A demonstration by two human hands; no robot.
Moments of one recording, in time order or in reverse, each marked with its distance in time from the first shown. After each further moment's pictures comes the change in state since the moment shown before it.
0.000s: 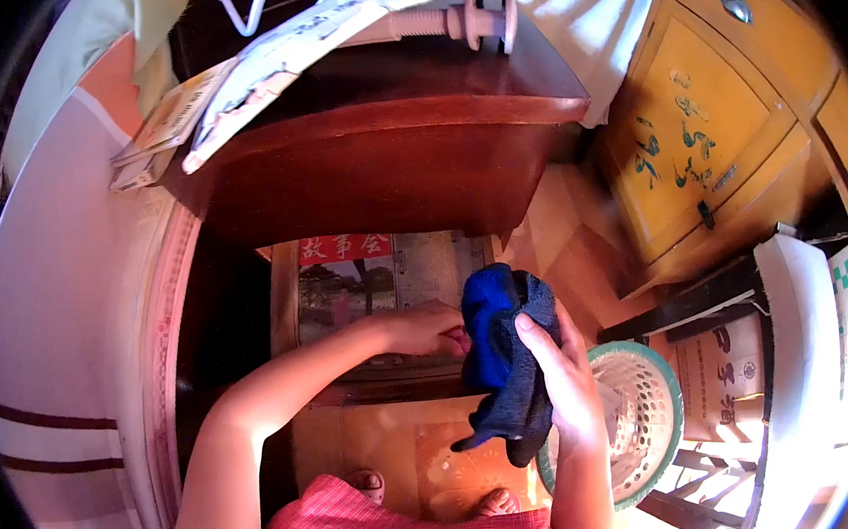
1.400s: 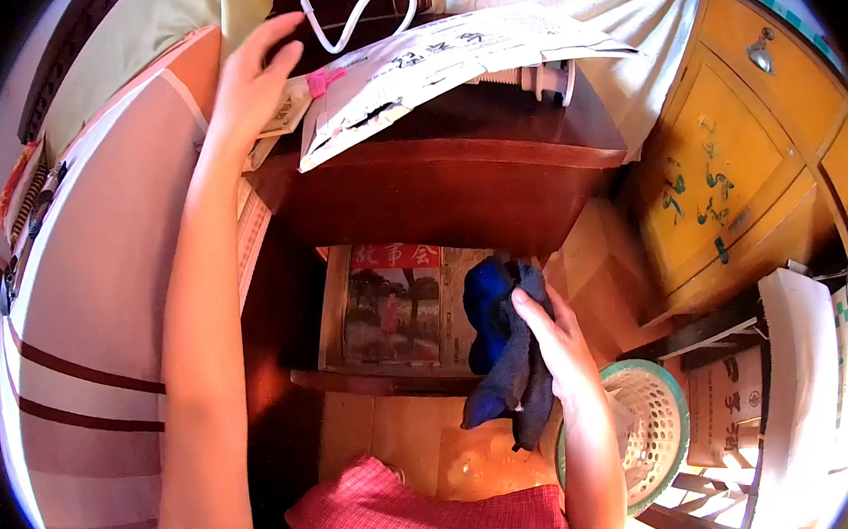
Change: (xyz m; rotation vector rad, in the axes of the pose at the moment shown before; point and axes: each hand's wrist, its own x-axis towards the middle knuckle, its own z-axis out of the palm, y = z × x) left_hand -0.147 0.129 -0.257 0.611 1.422 0.145; right_hand 0.025 -0.004 0.032 -0.191 -0.175 -0.014
